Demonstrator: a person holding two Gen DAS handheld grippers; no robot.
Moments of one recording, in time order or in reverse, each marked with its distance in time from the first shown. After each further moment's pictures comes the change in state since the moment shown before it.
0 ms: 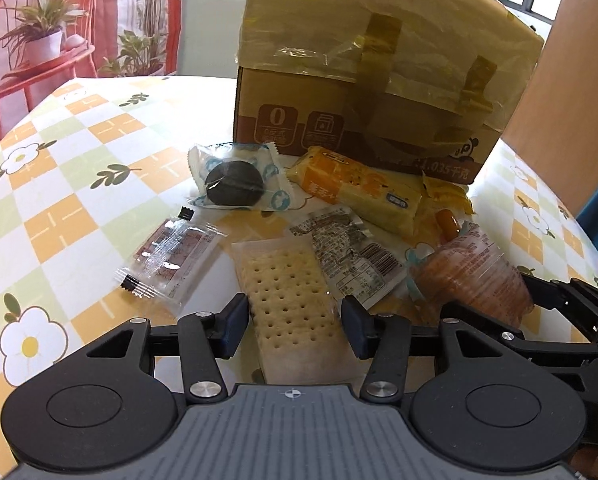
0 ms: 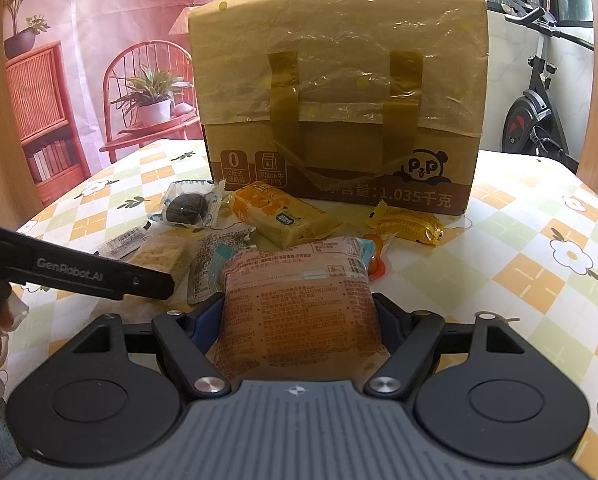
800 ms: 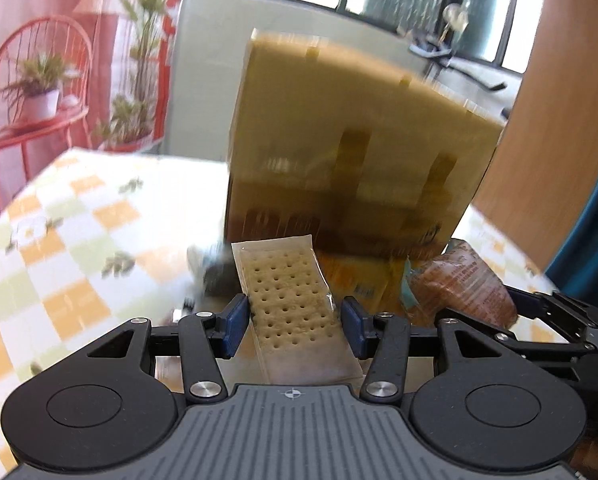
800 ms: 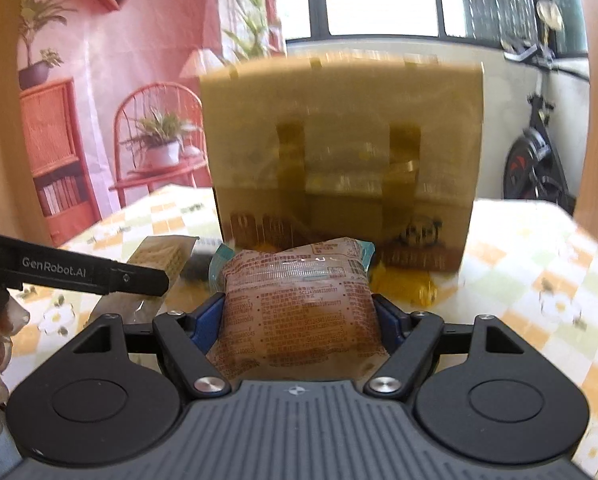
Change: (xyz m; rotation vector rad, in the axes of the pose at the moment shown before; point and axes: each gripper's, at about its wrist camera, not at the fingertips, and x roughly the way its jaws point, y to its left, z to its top) left arm -0.051 -0.001 0.032 0.027 -0.224 -0.057; right arm -0.027 0.001 0.027 -0.016 -0.147 0.022
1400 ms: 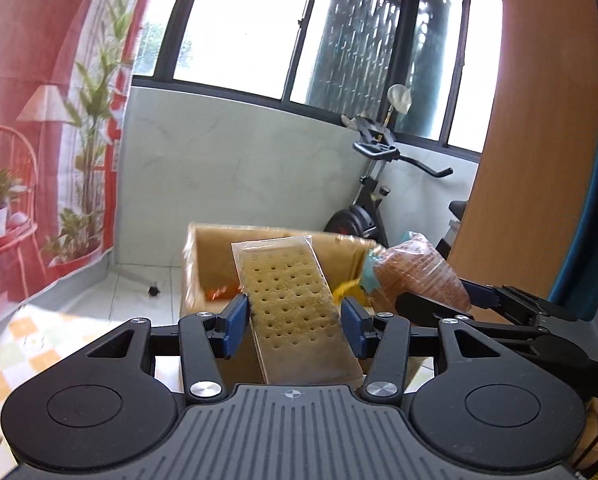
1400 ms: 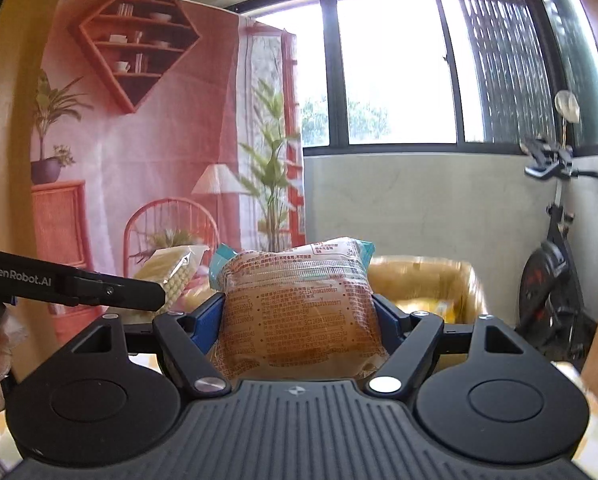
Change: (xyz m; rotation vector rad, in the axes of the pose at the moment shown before) left arm 0.009 -0.023 0.158 0.069 -0.223 -0.141; right arm 0.011 -0.027 0.165 -0.053 -0.291 0.048
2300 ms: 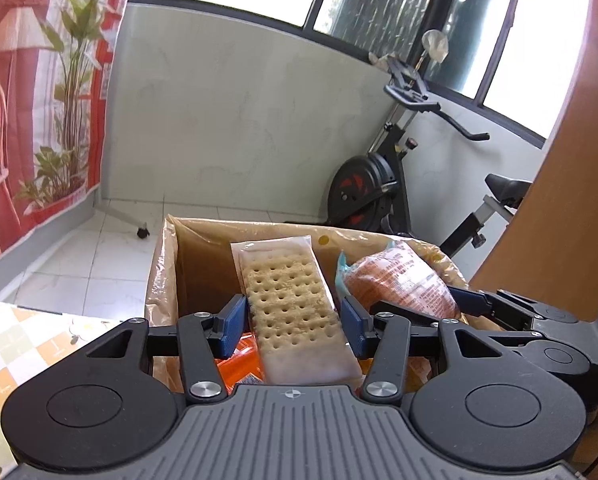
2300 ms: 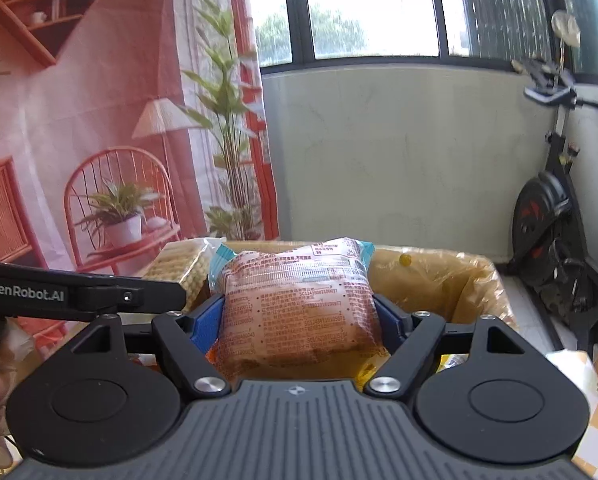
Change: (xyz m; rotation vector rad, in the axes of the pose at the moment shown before) left arm 0.136 0.058 0.044 -0.114 0.231 -0.013; right arm 0.175 -0.075 0.042 0.099 0.301 -0.051
